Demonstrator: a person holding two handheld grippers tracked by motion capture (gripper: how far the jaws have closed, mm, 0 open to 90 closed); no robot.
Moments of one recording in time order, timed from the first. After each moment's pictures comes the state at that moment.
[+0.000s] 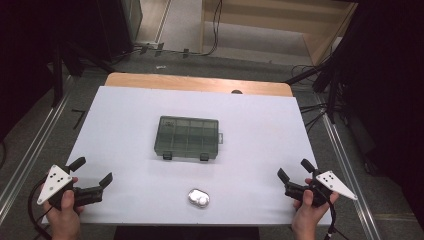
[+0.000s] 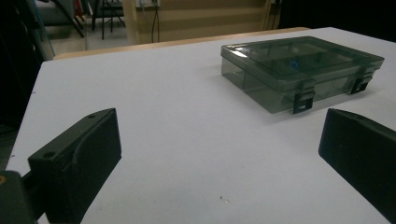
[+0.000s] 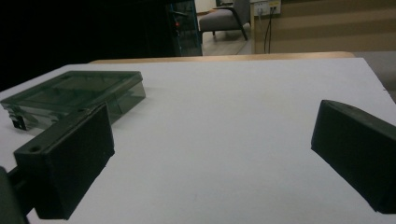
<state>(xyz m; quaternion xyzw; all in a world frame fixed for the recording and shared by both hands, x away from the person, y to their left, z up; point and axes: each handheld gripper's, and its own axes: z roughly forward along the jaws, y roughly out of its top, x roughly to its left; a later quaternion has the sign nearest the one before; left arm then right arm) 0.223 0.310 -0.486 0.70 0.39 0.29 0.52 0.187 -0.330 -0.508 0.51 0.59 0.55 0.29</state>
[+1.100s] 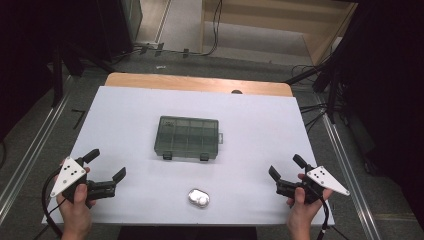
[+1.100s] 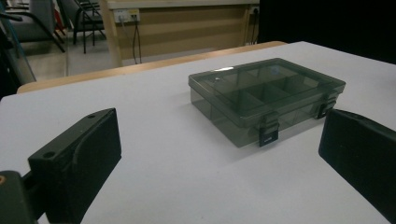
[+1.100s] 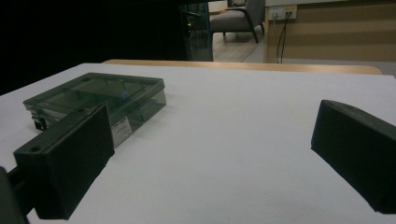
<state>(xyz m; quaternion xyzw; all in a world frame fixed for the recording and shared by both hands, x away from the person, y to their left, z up) 0.234 0.269 -0.461 0.71 0.36 0.28 0.54 0.193 -0.302 -0.489 0.48 0.61 0.55 0.30</state>
